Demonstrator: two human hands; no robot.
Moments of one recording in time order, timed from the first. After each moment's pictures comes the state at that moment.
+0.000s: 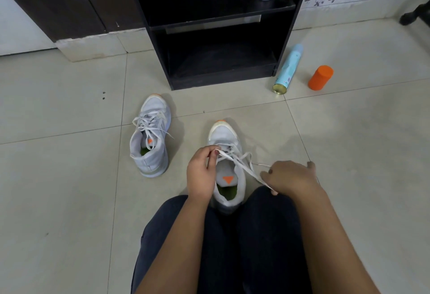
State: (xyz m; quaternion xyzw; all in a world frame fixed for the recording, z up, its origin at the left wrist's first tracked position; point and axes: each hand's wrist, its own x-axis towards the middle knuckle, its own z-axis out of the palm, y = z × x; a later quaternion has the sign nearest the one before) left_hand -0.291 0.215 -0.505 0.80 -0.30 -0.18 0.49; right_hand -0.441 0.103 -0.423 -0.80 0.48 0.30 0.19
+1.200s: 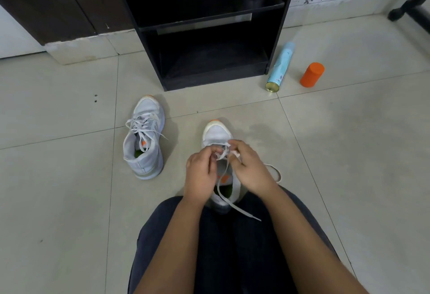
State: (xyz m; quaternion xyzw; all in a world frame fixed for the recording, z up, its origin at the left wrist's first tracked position) left_hand -0.291 0.215 -0.505 0.78 -0.44 -0.15 0.41; right_hand -0.407 0.128 -0.461 -0.77 0.40 -0.07 0.49
